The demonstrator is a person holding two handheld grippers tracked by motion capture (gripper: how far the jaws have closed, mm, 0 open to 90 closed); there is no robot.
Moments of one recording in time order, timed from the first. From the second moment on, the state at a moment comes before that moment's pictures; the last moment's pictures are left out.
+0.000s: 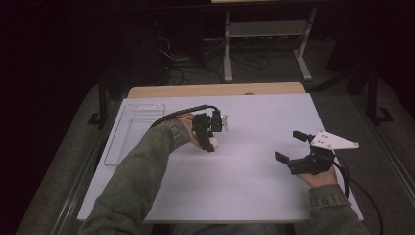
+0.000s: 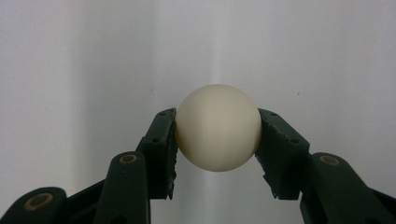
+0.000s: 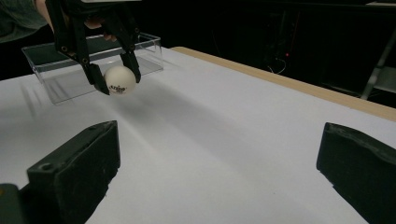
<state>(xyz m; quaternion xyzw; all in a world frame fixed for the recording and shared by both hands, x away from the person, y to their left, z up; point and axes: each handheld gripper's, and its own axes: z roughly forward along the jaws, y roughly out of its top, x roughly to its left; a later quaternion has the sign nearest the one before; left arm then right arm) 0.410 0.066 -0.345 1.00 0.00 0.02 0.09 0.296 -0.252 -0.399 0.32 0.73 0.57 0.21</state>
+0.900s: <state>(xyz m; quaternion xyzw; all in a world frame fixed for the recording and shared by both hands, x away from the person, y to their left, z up) 0.405 0.080 -0.315 1.00 0.00 0.04 0.07 0.296 -0.251 -0.399 0.32 0.73 0.57 0.21</state>
